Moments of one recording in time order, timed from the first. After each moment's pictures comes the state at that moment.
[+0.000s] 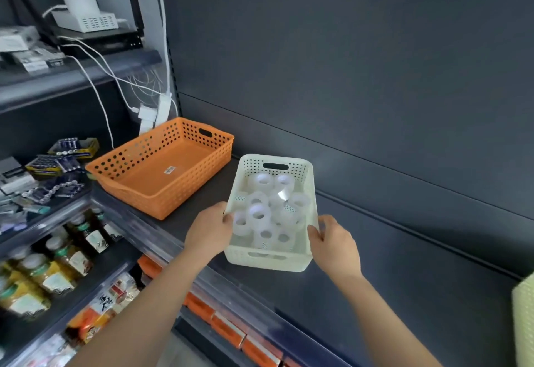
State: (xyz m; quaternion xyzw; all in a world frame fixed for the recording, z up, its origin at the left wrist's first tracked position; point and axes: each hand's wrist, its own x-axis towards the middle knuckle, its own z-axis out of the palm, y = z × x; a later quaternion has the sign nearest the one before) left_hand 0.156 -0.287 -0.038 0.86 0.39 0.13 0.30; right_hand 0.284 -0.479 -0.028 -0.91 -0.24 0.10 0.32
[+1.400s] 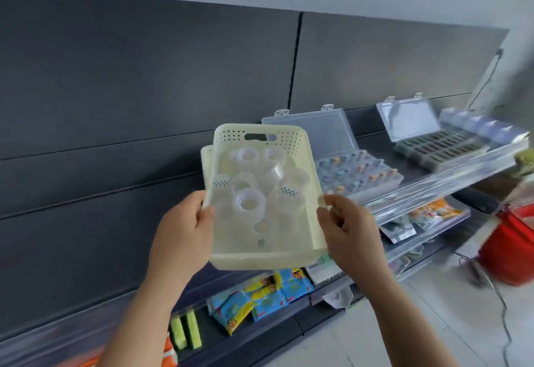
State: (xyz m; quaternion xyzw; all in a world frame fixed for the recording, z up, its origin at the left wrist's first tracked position) left_hand 0.138 -0.672 0.067 0.88 -0.07 0.11 0.45; right_hand 0.098 -0.907 0.057 -0.89 0.07 -0.26 0.36
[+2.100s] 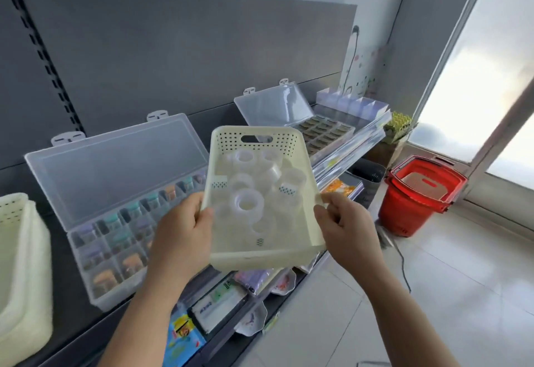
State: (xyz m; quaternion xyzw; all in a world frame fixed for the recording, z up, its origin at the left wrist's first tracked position) left_hand 0.228 -1.056 0.038 0.87 -0.23 0.04 0.44; right_hand 0.110 -1.264 0.035 -0.87 0.23 -0.31 0.30
